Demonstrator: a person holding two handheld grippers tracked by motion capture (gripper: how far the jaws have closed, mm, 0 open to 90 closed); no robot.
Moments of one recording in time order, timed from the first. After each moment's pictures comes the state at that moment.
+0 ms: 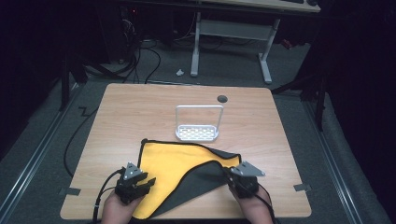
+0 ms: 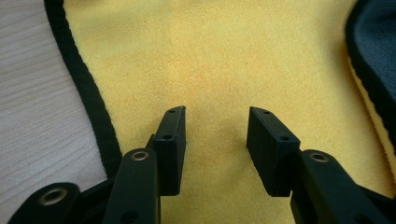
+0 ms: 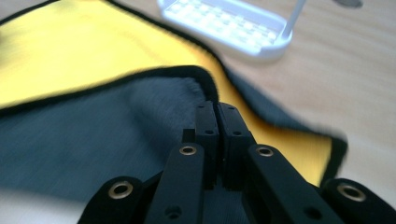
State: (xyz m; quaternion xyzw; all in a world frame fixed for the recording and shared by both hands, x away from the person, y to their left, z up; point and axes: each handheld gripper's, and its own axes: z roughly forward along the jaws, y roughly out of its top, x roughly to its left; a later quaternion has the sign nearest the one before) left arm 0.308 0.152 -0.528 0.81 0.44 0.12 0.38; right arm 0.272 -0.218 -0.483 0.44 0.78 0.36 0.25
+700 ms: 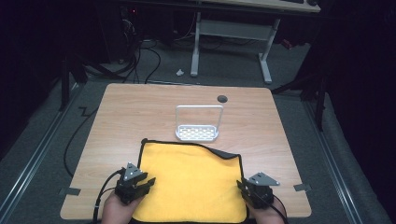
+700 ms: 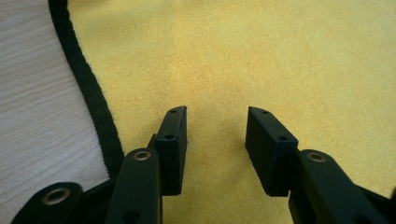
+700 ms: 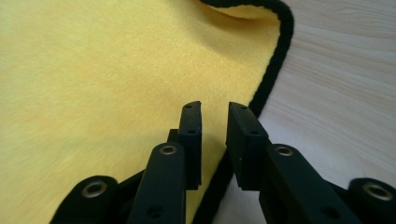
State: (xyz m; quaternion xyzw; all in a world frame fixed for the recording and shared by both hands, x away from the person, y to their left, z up) left arm 0.308 0.152 -0.528 0.81 0.43 0.13 0.38; right arm 0.263 -0.258 -0.514 0.49 0.78 0.31 0.23
